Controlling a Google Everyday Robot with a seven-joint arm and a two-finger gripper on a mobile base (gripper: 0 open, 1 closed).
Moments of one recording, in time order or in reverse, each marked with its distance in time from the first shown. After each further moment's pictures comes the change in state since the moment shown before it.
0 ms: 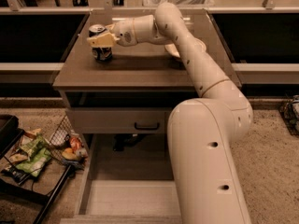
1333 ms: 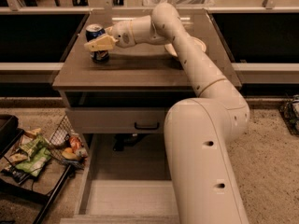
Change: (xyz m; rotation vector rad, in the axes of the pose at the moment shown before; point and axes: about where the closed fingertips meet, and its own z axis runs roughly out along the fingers) arm -0.008 0.002 0.004 -0.009 0.001 0.002
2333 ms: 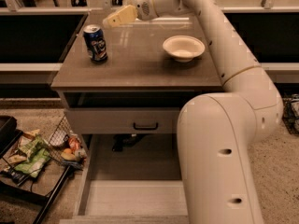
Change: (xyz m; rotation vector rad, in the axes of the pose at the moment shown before) arm -0.064 -0.016 -0.091 0.219 0.066 -0.002
